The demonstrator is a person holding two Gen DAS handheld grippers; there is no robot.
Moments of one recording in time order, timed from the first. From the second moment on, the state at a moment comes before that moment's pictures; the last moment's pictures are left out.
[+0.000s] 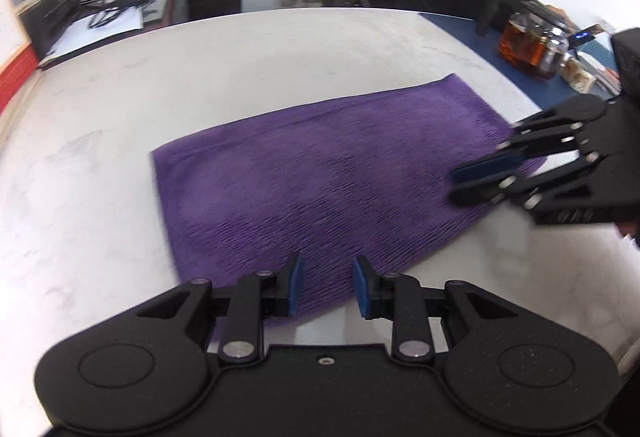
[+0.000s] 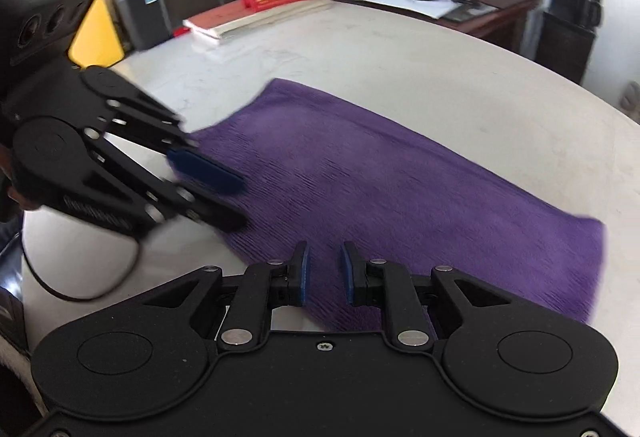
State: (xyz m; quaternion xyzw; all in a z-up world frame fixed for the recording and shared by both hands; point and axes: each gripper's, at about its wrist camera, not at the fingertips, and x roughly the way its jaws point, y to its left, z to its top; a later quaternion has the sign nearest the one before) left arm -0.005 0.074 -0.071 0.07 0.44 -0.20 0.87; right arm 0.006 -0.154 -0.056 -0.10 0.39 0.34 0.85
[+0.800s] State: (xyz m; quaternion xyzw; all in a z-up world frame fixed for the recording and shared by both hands) left arm 0.062 0.054 -0.056 0.12 0.41 -0.16 0.89; right arm 0.044 -0.208 -0.043 -0.02 0.38 0.26 0.89
